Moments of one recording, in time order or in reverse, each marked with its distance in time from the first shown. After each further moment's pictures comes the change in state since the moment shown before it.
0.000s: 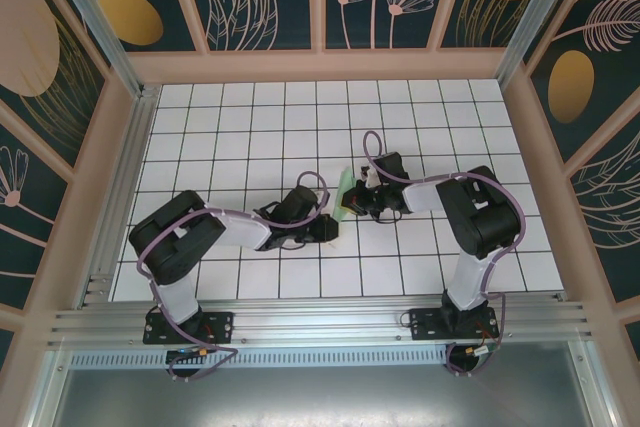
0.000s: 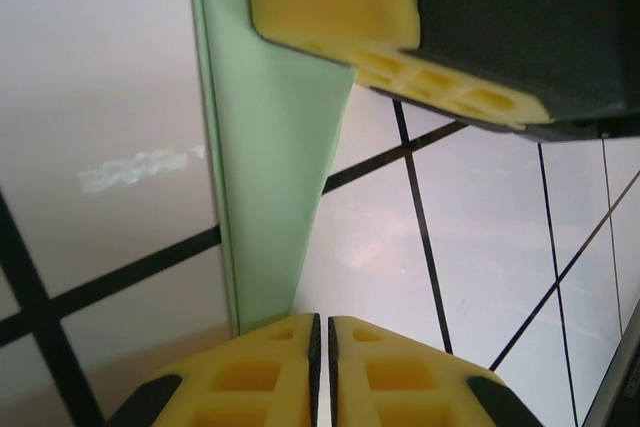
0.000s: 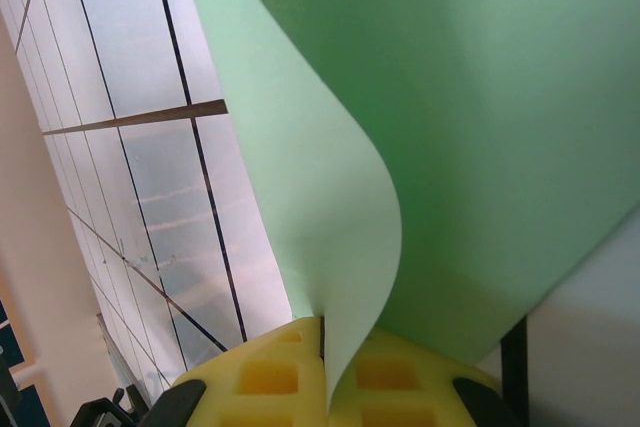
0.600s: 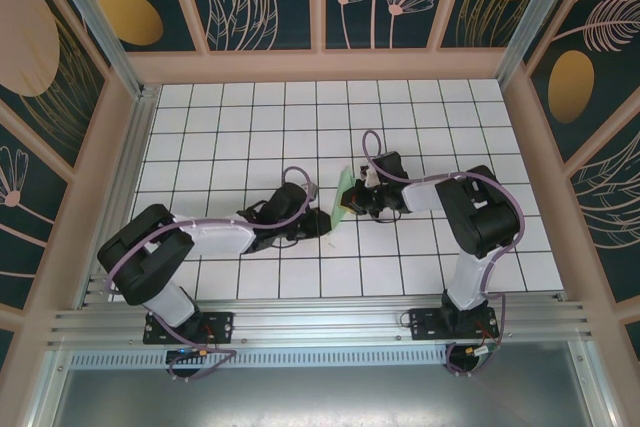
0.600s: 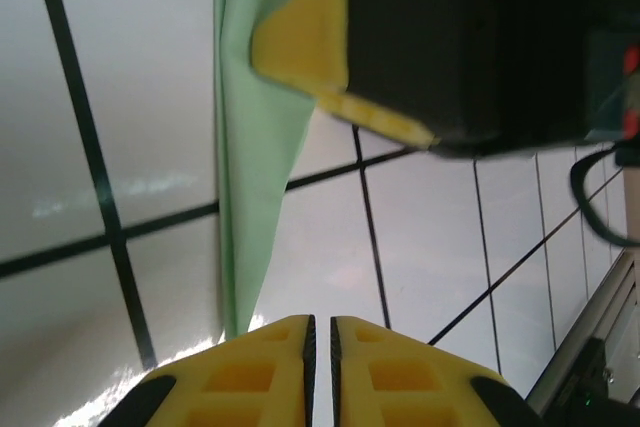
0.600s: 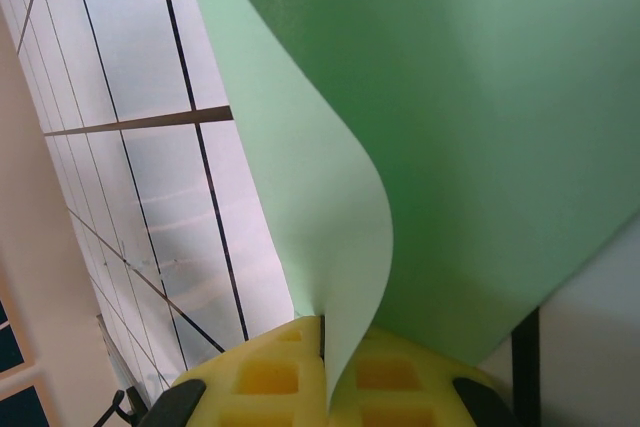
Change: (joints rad) left arm 0.025 -0.166 -0.014 -0.068 -0.061 -0.079; right arm 0.004 0.006 0.006 0.002 0.002 0.000
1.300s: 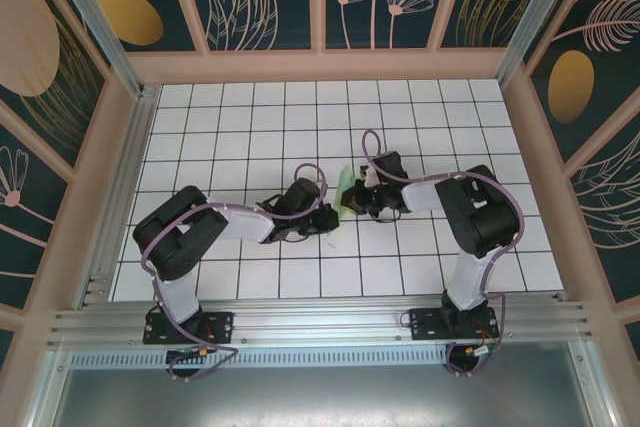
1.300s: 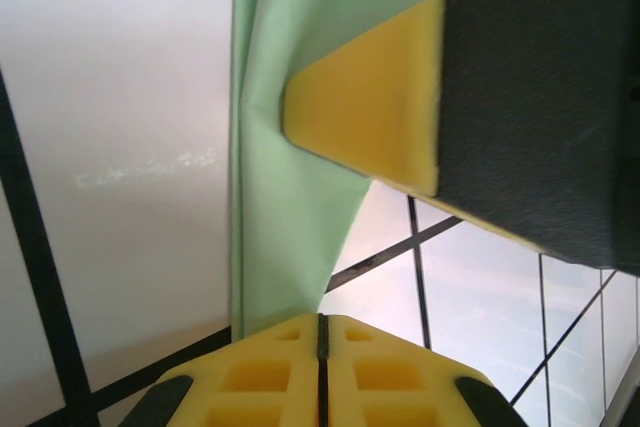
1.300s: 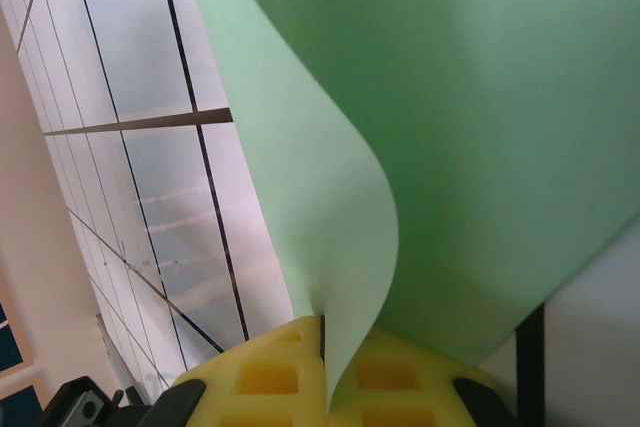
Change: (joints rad) left arm 0.006 0.214 0.101 0.039 0.013 0.001; right arm 0.001 0.002 0.005 -0.001 0.000 -0.003
